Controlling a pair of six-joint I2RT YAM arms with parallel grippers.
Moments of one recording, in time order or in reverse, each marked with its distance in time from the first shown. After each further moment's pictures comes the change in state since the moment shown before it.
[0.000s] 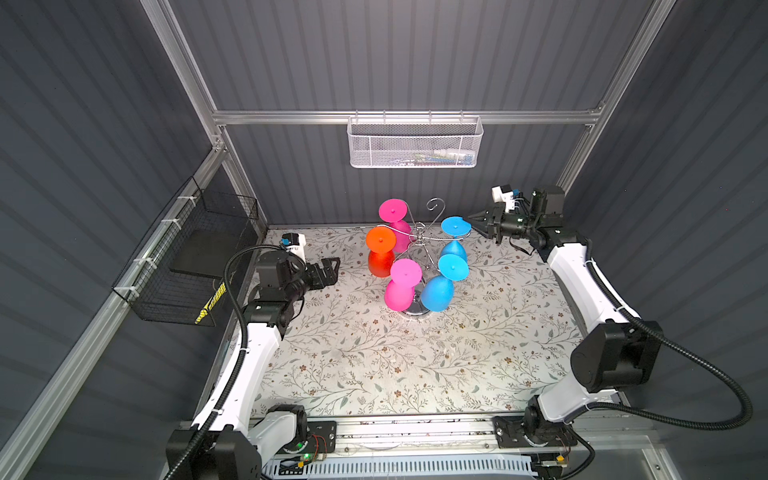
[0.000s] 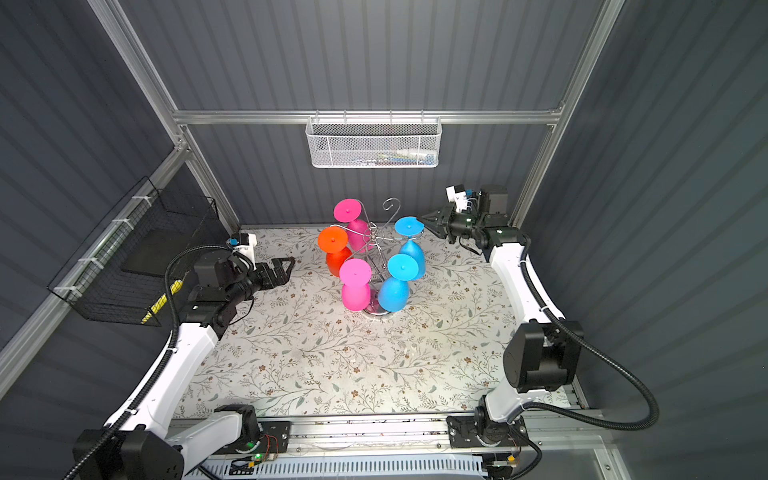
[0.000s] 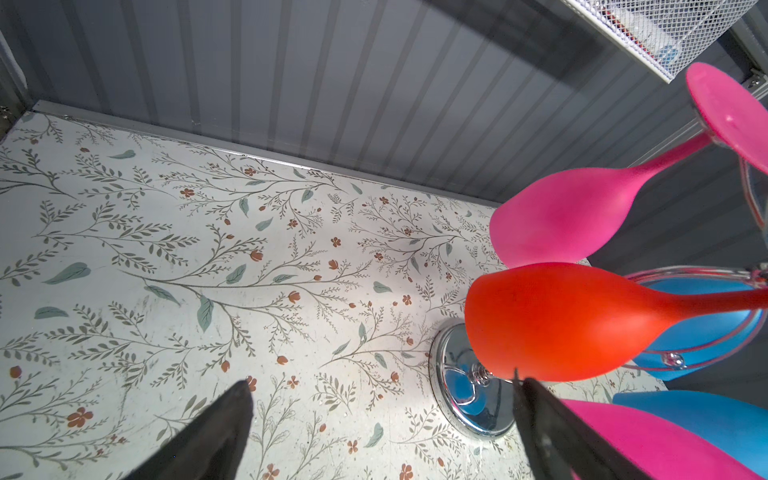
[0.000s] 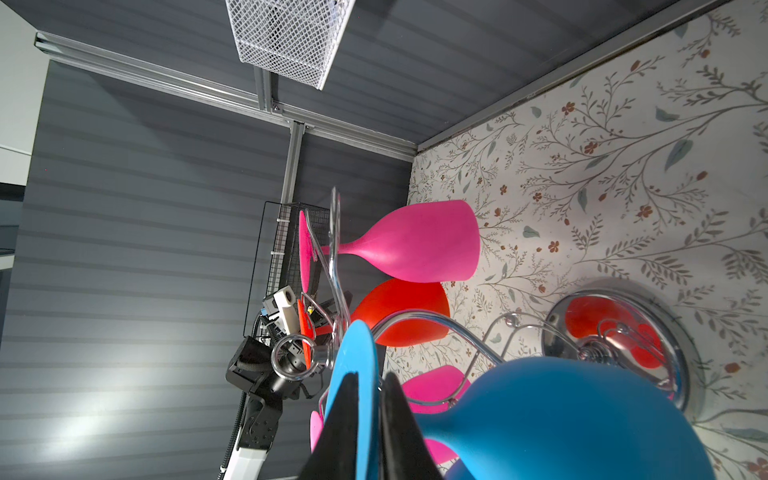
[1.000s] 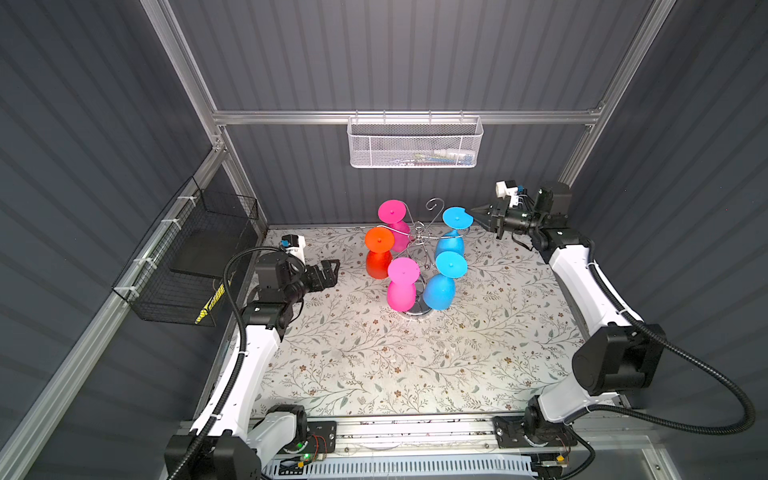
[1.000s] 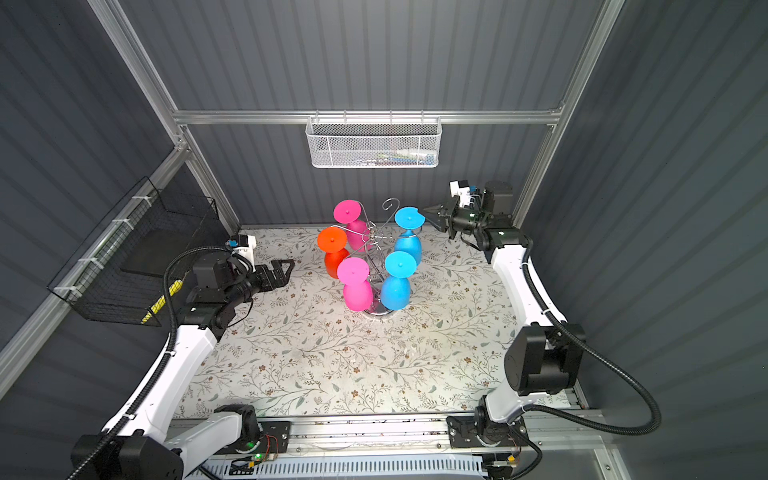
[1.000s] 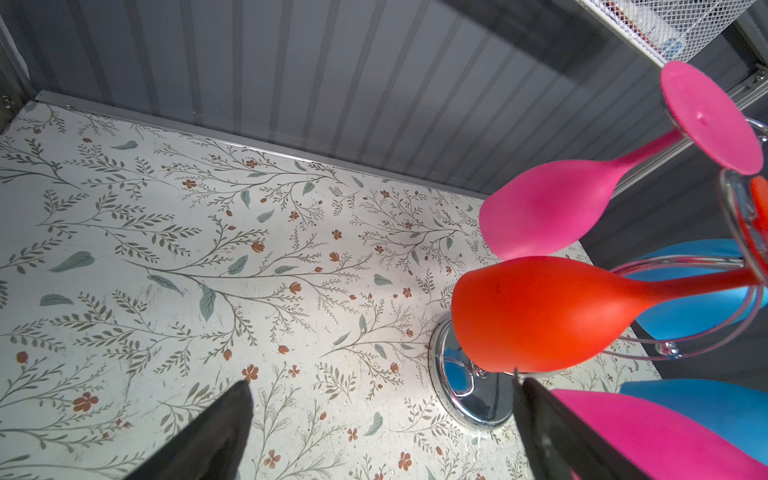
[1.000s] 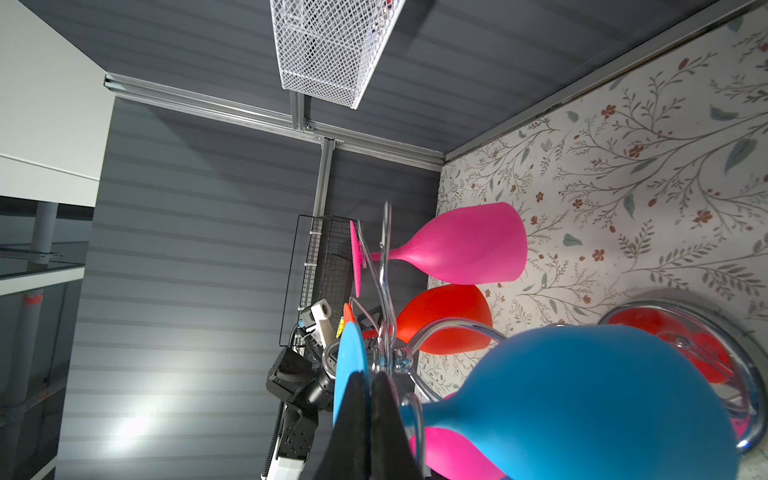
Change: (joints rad) left arm 0.000 -0.018 0.000 -0.036 -0.001 0.000; right arm -0.010 -0.028 -0.017 0.148 -0.020 0.180
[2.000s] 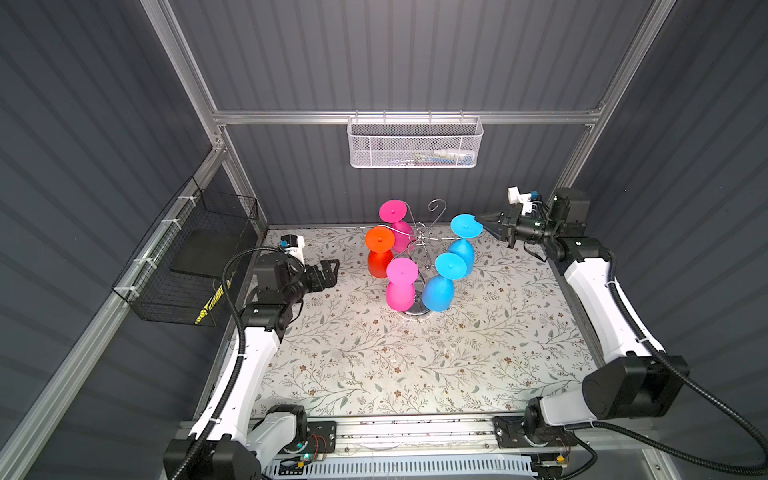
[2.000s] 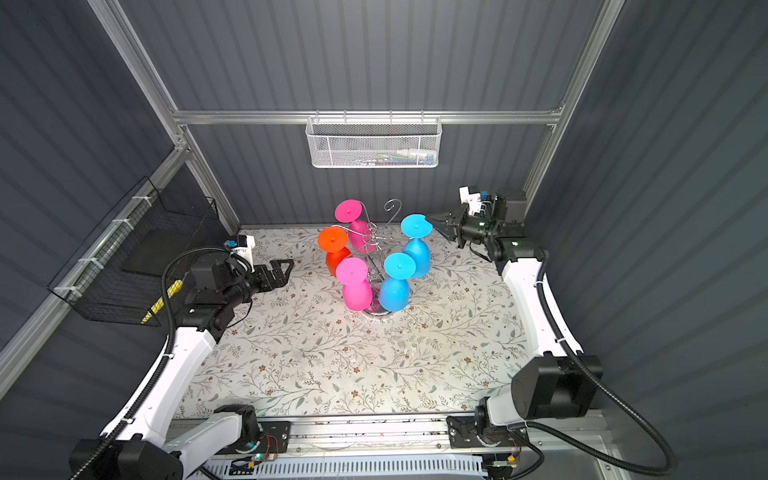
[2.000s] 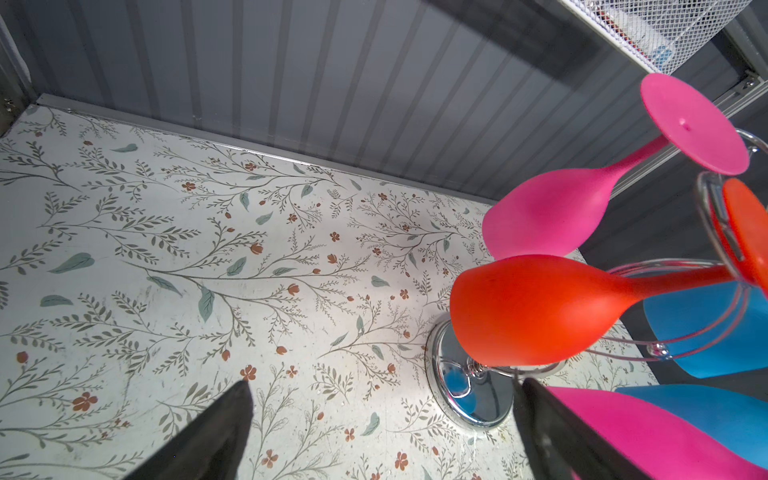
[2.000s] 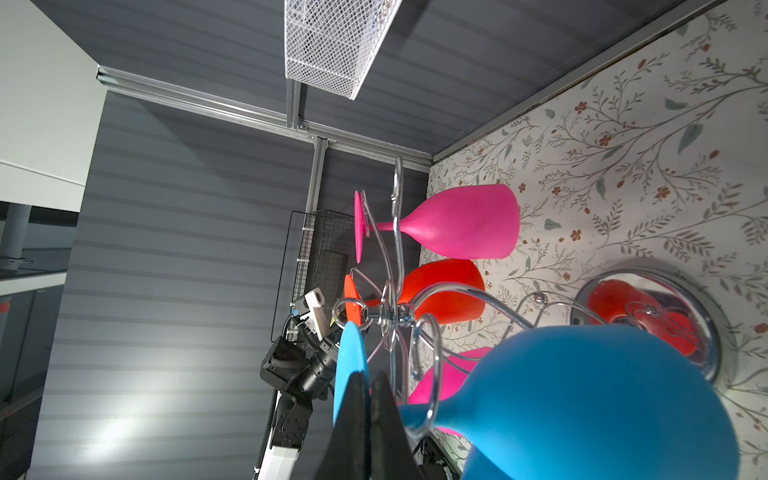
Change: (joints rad) left arm 0.000 -0.015 0.000 -0.001 0.006 -0.008; right arm -0.013 -0.153 -0.064 -0.145 0.036 -0.075
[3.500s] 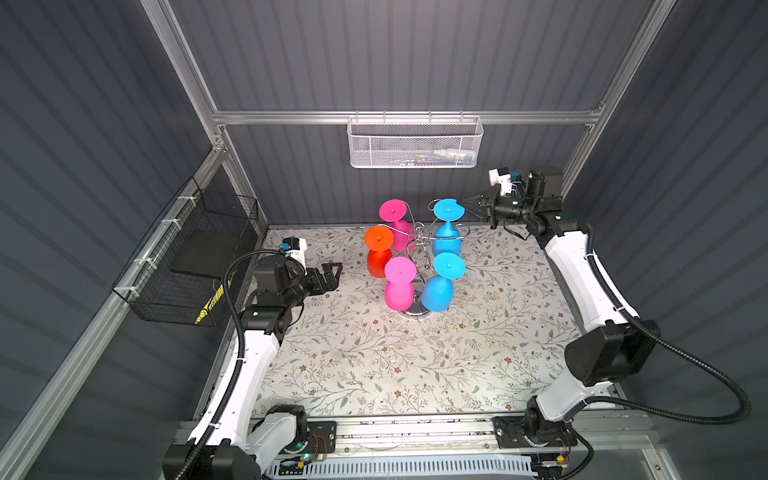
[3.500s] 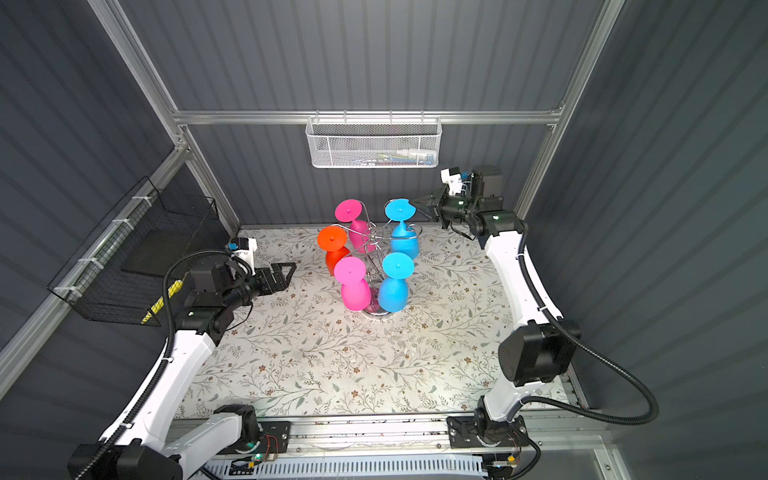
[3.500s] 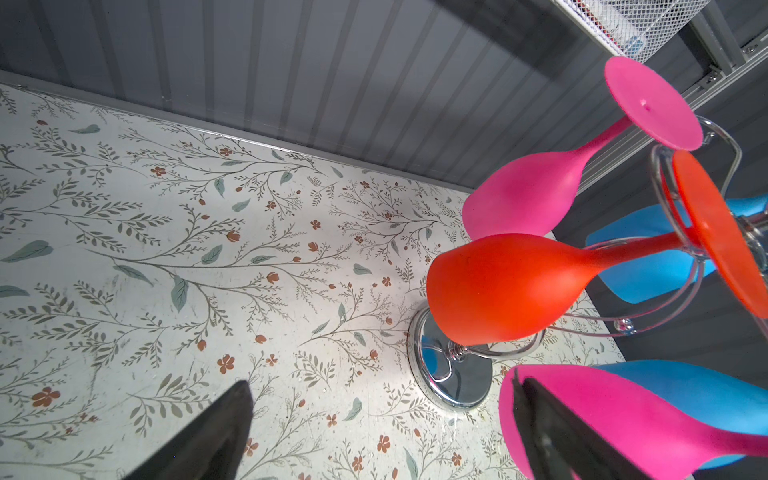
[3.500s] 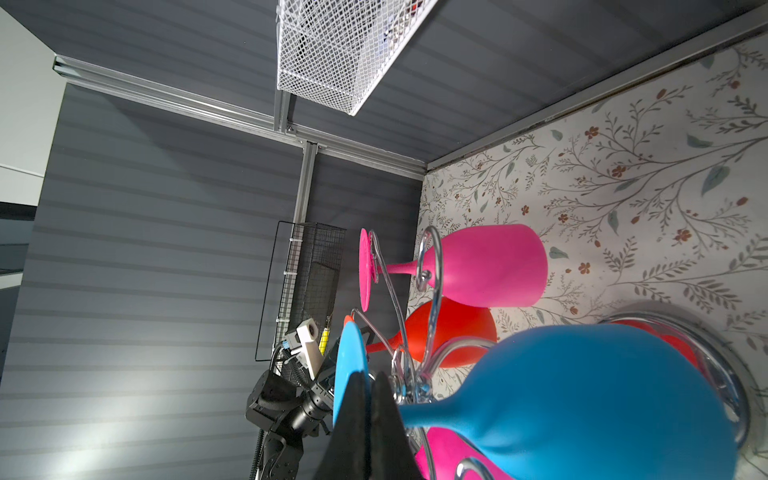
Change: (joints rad) left arm 0.000 -0.024 -0.016 -0.019 0.056 -0.013; right arm 0.097 0.242 0.340 -0.129 0.105 -0.040
